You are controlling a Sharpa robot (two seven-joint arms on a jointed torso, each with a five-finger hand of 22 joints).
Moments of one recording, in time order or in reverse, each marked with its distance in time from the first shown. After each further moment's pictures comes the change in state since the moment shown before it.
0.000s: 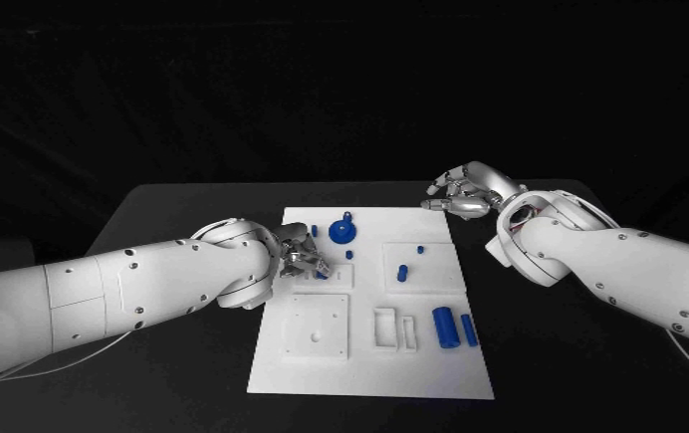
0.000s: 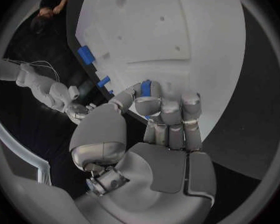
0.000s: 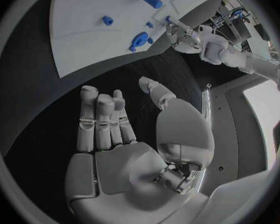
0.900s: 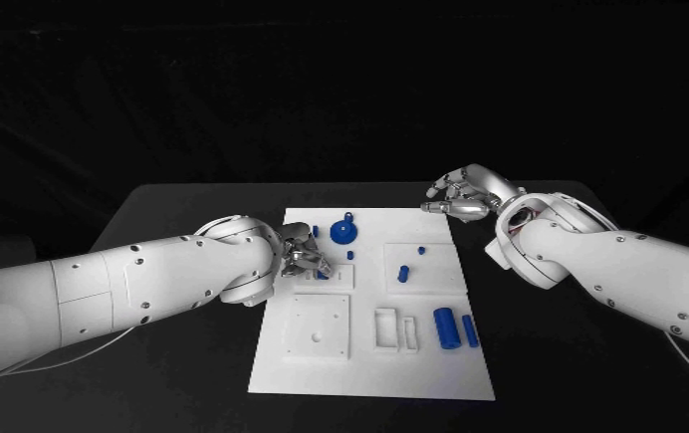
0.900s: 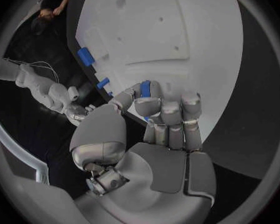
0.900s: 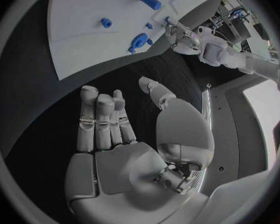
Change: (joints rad) left arm 0.006 0.017 0.002 -0.026 0.004 0.040 -0.004; left_hand -0.018 0.017 -0.008 -0.011 0.018 0.005 -0.005 0.012 0.002 0.002 -0.002 0.013 -0.010 0.000 0.000 0.007 -0.008 -0.007 0.000 0.000 0.007 0.000; right arm -0.006 0.006 0.000 -0.004 0.002 0.001 0.000; right_hand 0.000 0.000 0.000 0.000 0.005 -0.004 0.000 0.000 0.000 0.000 0.000 0.000 -0.001 0.000 0.000 0.000 -0.001 0.000 0.000 0.000 0.000 0.000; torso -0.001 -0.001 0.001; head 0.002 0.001
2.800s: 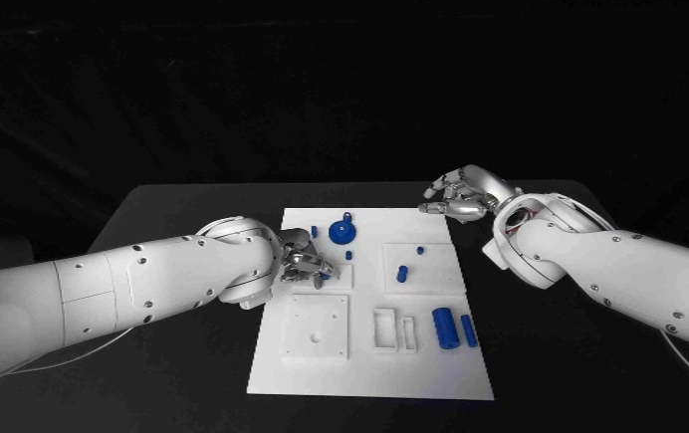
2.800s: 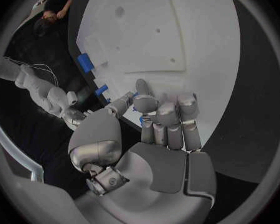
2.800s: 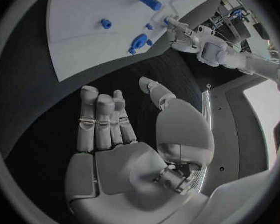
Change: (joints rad) left arm -0.001 0.014 -0.005 -0.021 0.014 0.068 -0.010; left_hand -0.176 -0.124 0.012 0.191 -0.280 0.117 -0.104 0.019 0.002 -0.073 -0.059 0.025 -0.038 0.016 -0.055 0.012 -0.023 0.038 0.000 0.000 0.004 0.000; right arm -0.002 0.003 0.000 -0.004 0.001 0.004 0.001; right_hand 0.000 0.000 0.000 0.000 0.000 0.001 0.003 0.000 -0.001 -0.002 -0.002 0.004 -0.003 0.000 0.000 0.000 -0.001 0.000 0.000 0.000 0.000 0.000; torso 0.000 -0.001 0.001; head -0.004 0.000
